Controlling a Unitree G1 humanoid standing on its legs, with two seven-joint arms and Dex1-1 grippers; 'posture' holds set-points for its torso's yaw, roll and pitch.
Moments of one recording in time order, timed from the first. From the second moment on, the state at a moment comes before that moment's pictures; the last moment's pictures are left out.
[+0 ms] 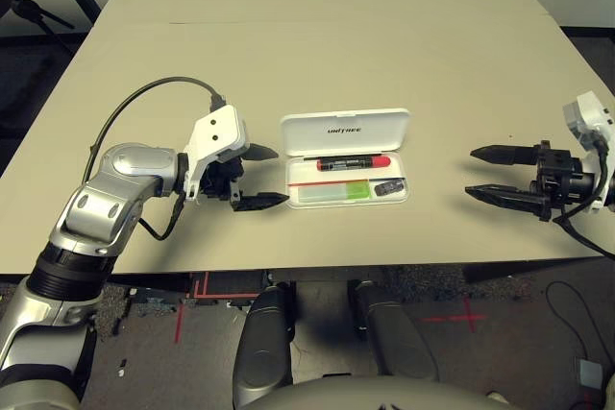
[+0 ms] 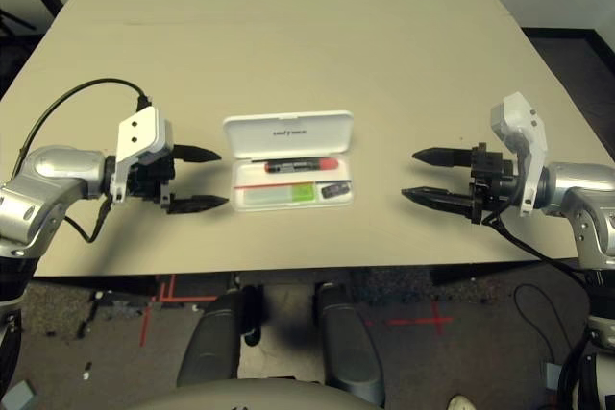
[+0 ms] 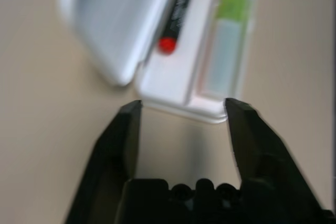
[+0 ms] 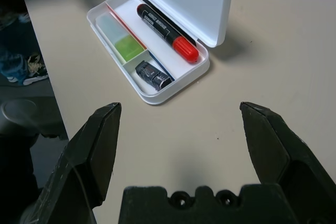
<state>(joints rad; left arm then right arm) -0.46 0.83 -0.10 -0.11 -0.34 0.57 -1.10 -0.26 -0.89 -0.21 0.07 0.53 0.47 1.34</state>
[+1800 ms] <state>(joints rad) -0.61 0.44 -0.11 0.16 -0.39 0.56 -1.19 -0.30 -0.89 -0.13 0.08 0.49 0.44 1.32</state>
